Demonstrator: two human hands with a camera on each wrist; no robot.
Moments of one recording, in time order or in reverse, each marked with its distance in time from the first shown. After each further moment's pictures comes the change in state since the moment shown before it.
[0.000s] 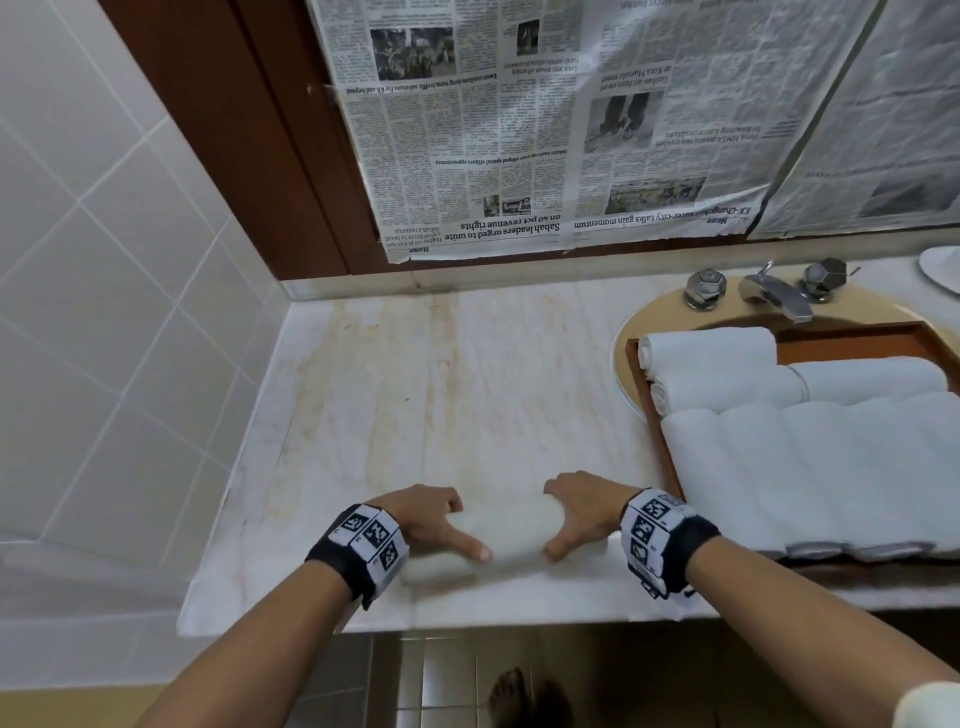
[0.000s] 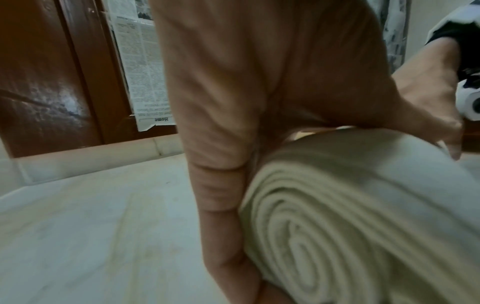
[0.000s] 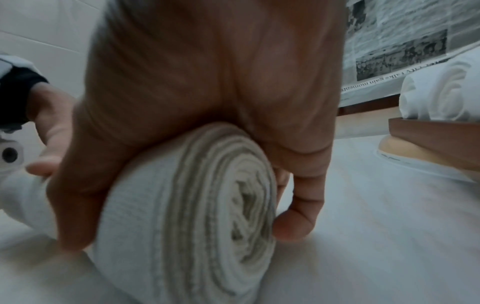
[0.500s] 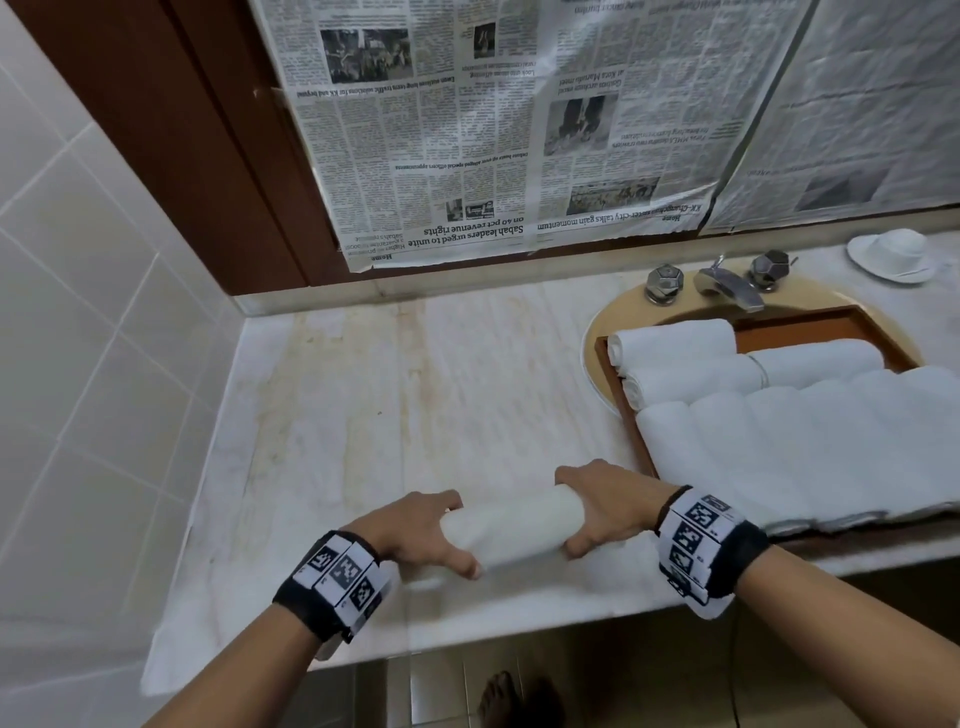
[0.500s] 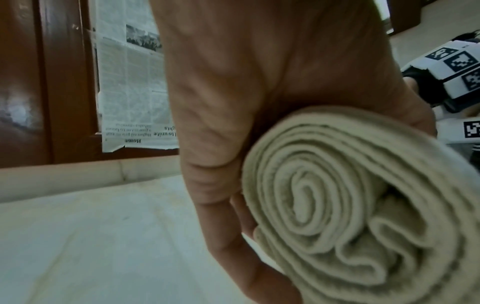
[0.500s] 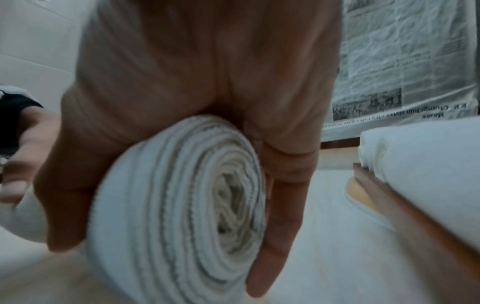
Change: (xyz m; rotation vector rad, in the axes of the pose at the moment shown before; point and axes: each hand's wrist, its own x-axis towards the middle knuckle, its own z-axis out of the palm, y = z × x) left_hand 0.000 0.000 -0.003 -0.060 0.038 0.202; right_hand -0.050 0.008 -0.017 0.154 0.132 0.014
